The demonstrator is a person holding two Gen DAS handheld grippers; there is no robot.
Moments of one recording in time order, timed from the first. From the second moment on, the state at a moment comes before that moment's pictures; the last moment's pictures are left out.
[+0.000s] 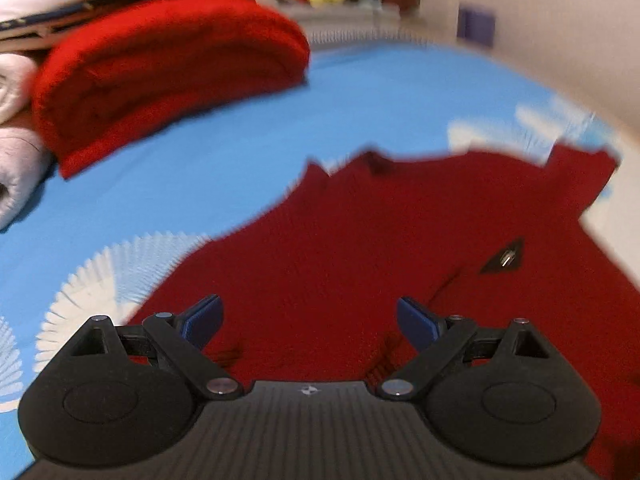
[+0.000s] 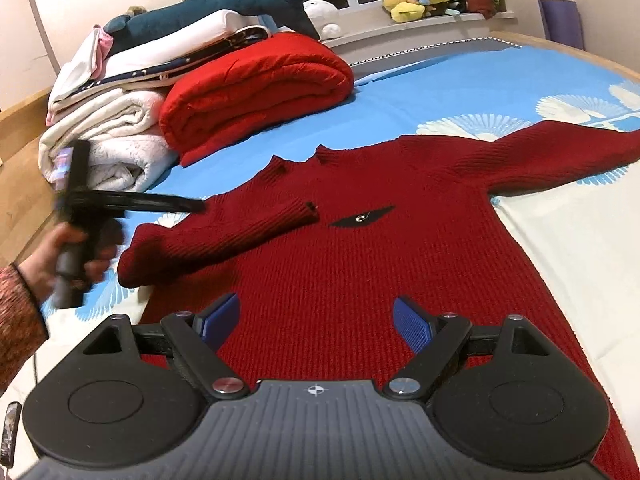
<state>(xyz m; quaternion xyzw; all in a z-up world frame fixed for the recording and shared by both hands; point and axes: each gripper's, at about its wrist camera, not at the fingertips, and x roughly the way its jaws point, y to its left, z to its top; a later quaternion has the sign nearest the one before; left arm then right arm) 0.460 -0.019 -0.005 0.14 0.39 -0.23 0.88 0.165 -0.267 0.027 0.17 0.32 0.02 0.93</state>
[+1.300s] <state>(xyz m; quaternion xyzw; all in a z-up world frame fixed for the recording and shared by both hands) 0.387 0.350 -0.001 -0.32 0.35 0.16 0.87 0.180 -0.263 0.008 0.19 0.37 0.00 0.91</state>
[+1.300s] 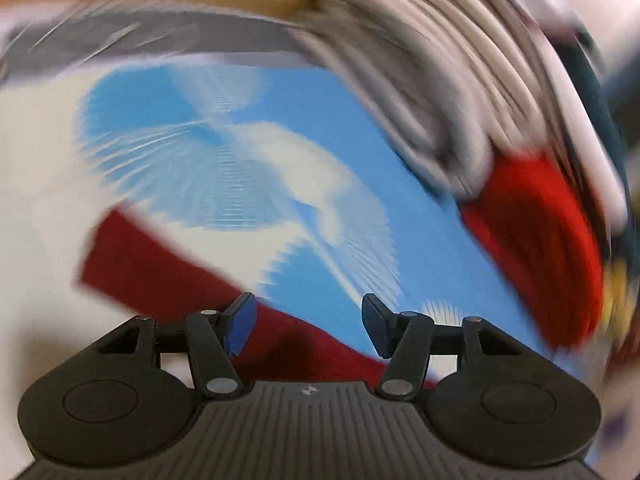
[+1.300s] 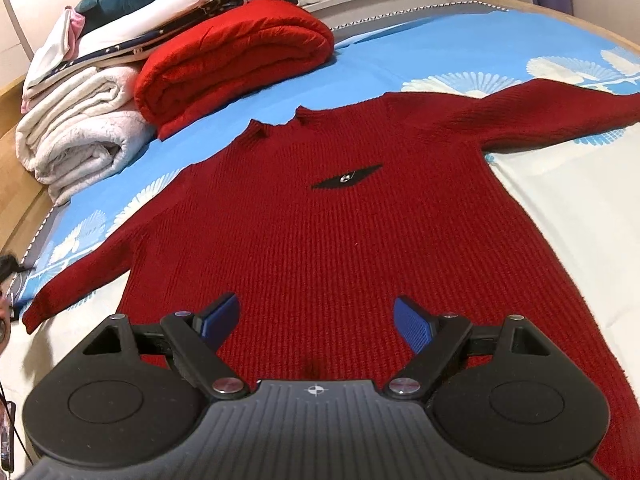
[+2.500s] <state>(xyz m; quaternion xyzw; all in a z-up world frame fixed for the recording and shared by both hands) 0.500 0.197 -0.053 0.04 0.51 0.05 0.86 0.172 -0.267 0.008 0.22 0.39 0.03 0.89</state>
